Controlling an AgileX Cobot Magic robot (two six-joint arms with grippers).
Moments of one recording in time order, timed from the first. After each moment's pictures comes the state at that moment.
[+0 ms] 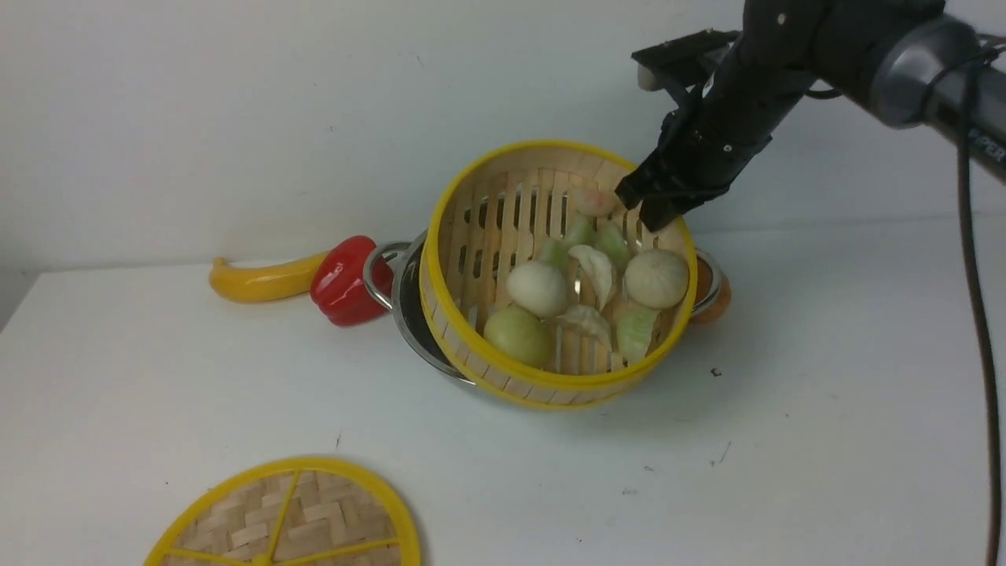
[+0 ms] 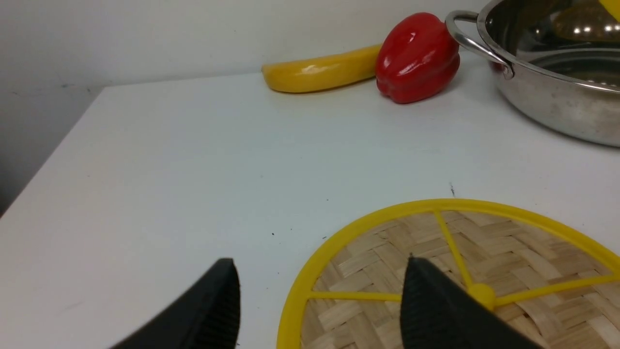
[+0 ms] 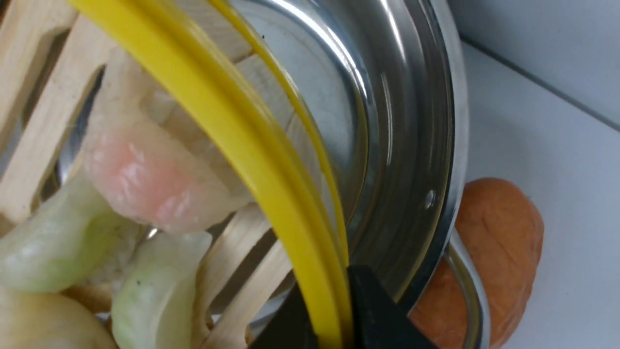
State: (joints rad) right arm 0.33 2.28 -2.22 0.22 1.27 -0.27; left arm 0.06 0.00 0.01 -0.04 0.32 0.08
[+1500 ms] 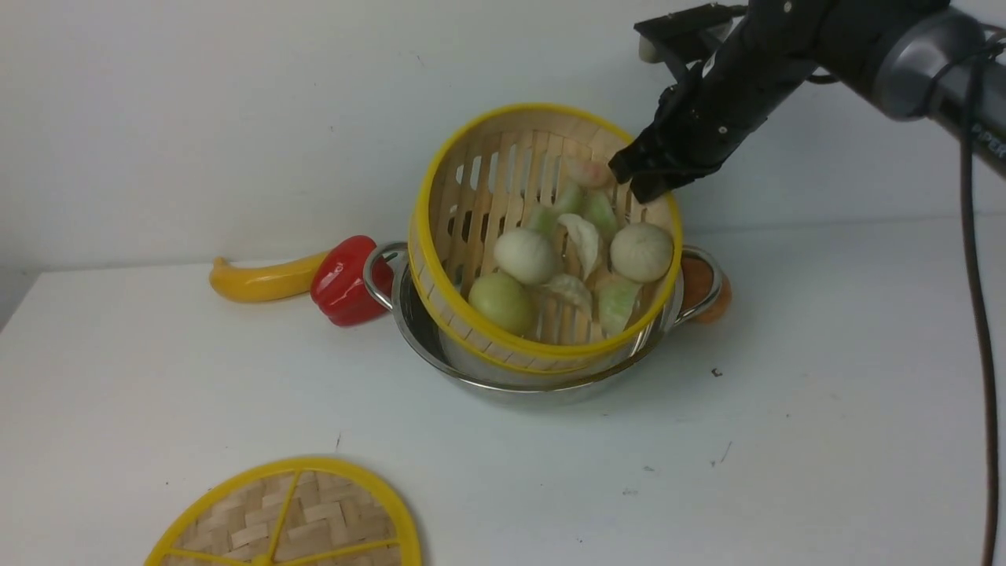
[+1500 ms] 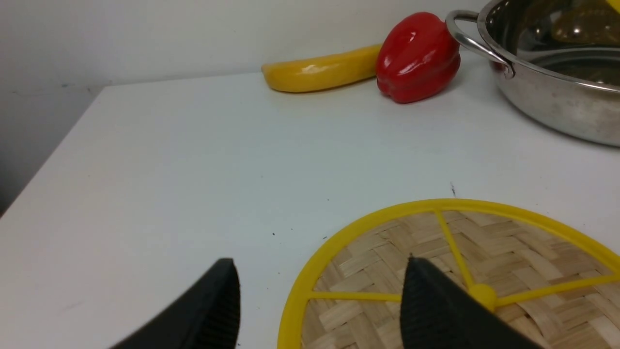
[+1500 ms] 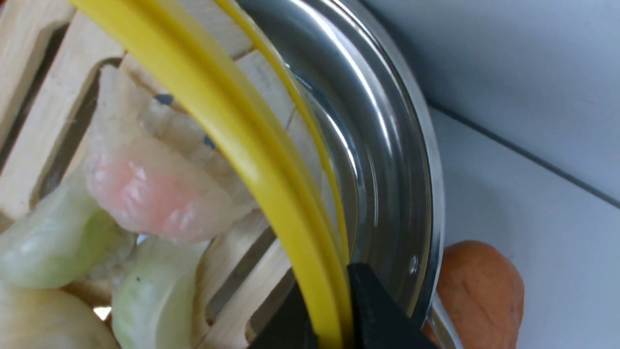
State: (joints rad) right arm 0.32 2.29 -2.25 0.25 1.19 -0.27; left arm 0.06 0.00 0.01 -0.04 0.32 0.08
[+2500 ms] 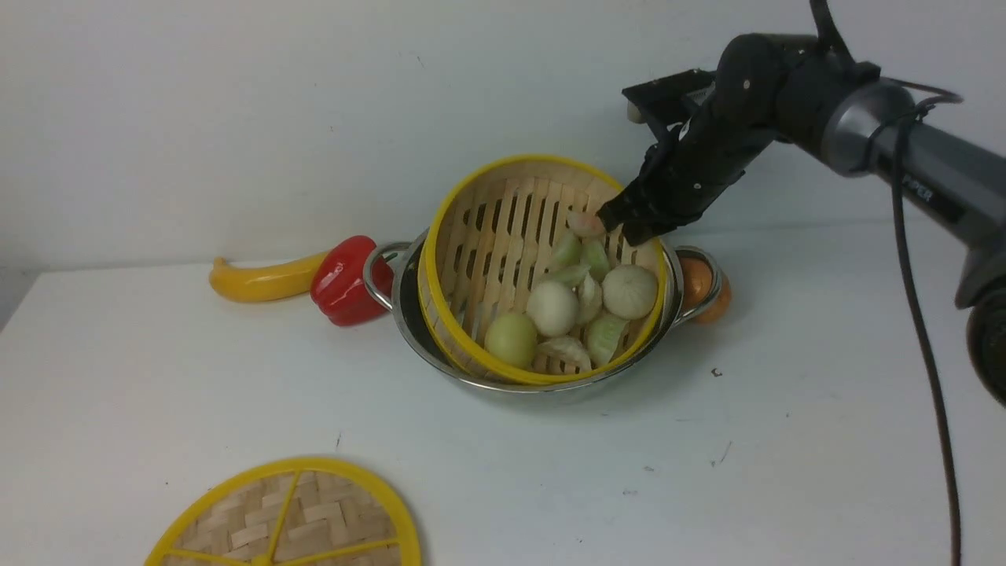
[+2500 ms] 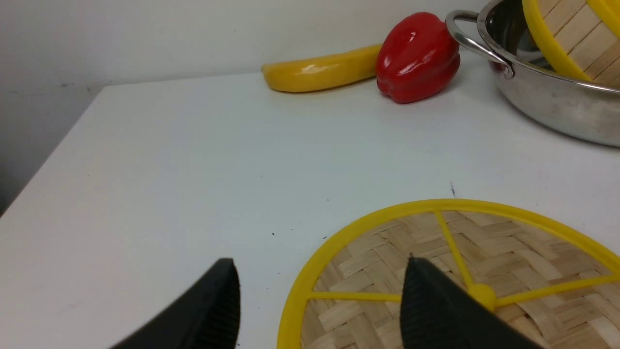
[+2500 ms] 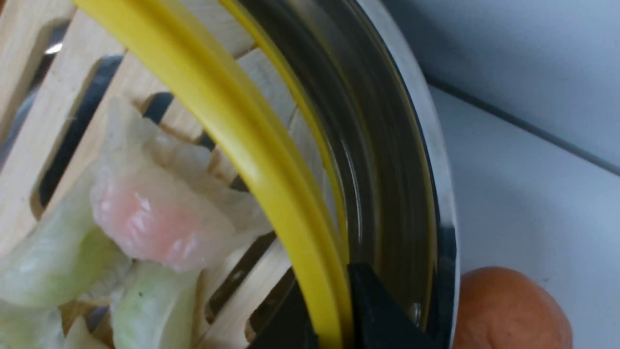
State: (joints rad) right arm 0.32 2.43 -2.25 0.24 1.10 -0.25; left arm 0.06 0.00 0.01 -0.04 0.32 0.08
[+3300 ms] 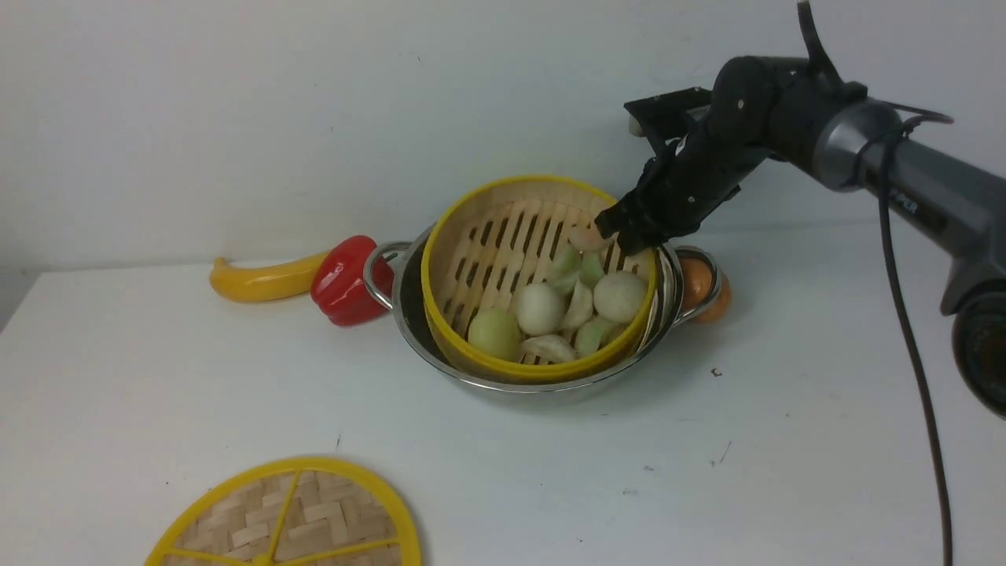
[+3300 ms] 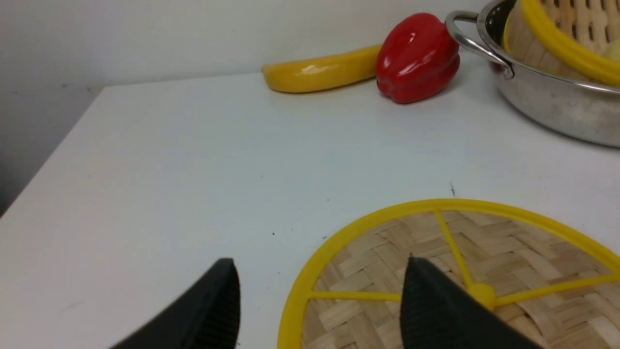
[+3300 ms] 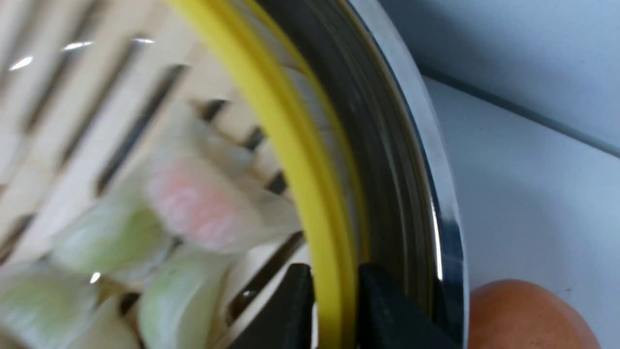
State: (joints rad) right arm 0.31 2.46 -2.25 0.26 1.07 -0.23; left arm 0.06 0.00 0.01 -0.04 0.32 0.08
